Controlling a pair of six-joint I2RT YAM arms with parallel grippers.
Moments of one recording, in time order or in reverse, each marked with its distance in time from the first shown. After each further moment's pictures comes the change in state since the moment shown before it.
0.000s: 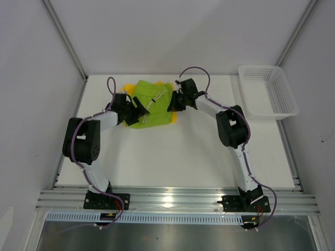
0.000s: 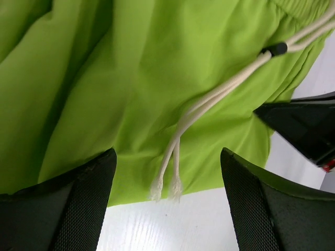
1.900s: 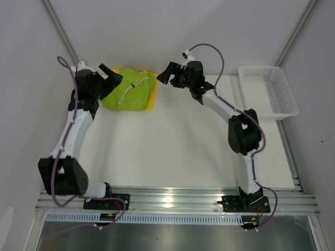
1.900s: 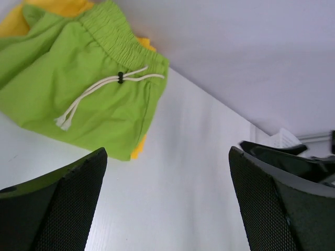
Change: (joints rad) left arm 0.172 -0.317 0.274 -0.192 -0.140 -0.005; right arm 0.006 -0.108 0.046 0.372 0.084 0.213
